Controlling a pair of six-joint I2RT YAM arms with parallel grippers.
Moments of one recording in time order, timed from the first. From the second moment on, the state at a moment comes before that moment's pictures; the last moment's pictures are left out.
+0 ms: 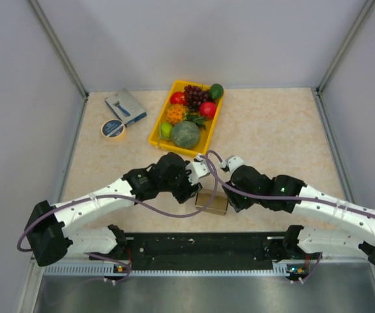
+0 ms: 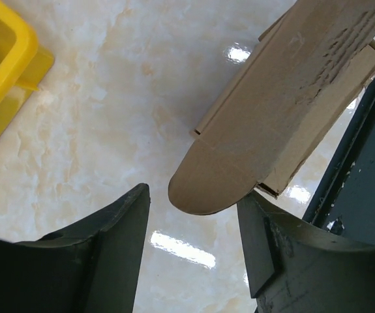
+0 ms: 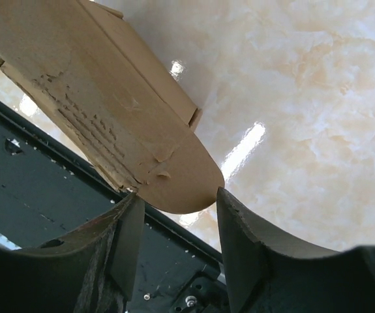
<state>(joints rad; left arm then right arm) -0.92 1.18 0.85 -0.42 0.12 0.19 1.06 1.00 0.87 -0.83 0.23 0.36</state>
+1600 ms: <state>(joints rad) -0.93 1.30 0.99 -0.52 0.17 -0.40 1.05 1.10 0.95 -0.86 0.20 0.60</state>
